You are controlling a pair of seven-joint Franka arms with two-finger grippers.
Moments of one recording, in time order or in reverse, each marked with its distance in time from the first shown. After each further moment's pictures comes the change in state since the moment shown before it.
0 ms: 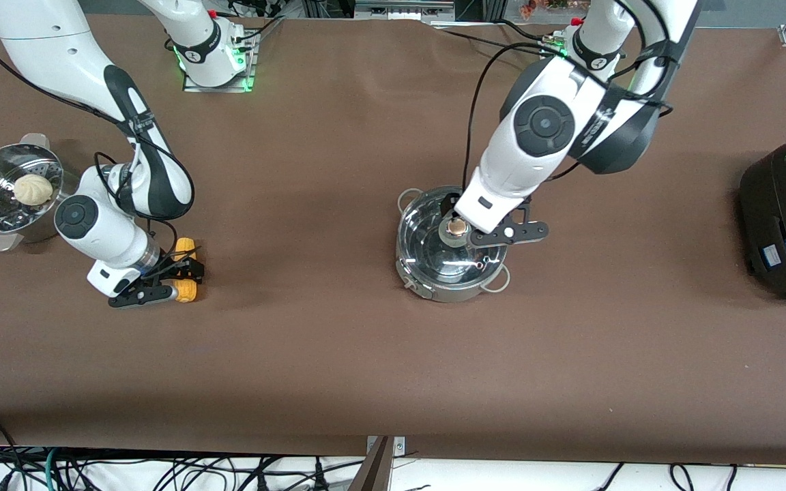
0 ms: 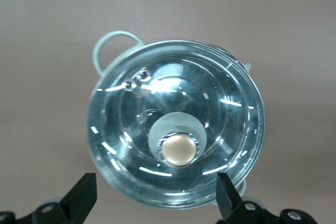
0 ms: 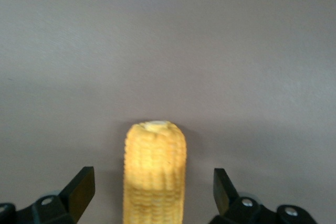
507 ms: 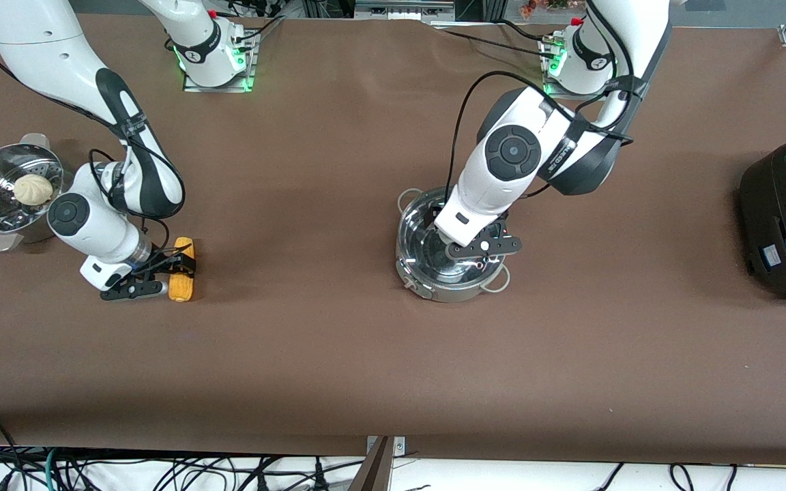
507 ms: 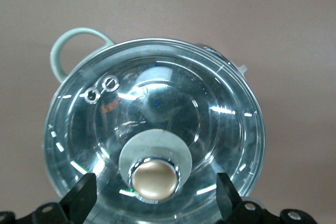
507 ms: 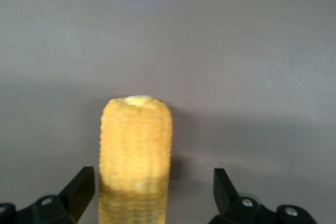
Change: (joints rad) left arm -0.016 0.072 0.000 -0.023 0.000 0.113 0.002; right arm -0.033 0.000 0.000 -0.058 0.001 0.039 -0.003
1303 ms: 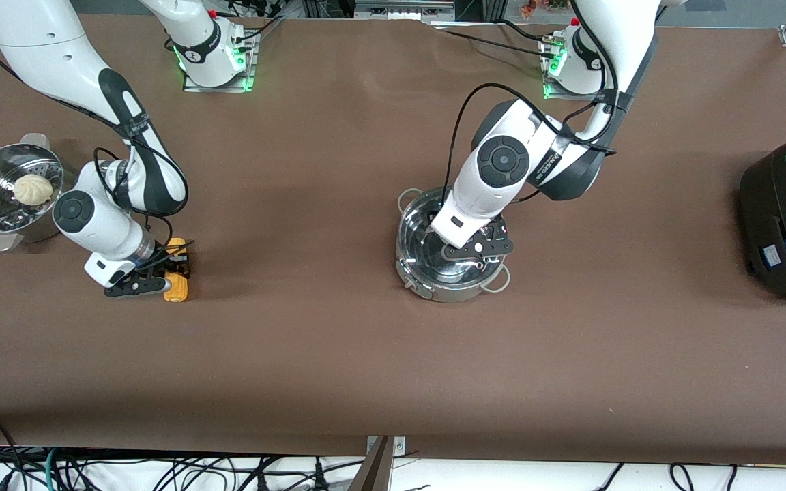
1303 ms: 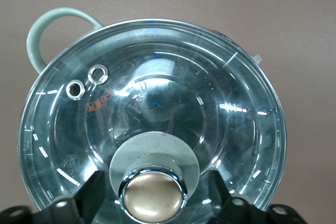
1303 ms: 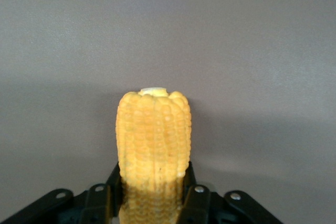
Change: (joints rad) left arm -0.008 0.005 0.000 -0.070 0.001 0.066 0.001; right arm 0.000 -0.001 0.000 -0.015 0.001 0.011 0.000
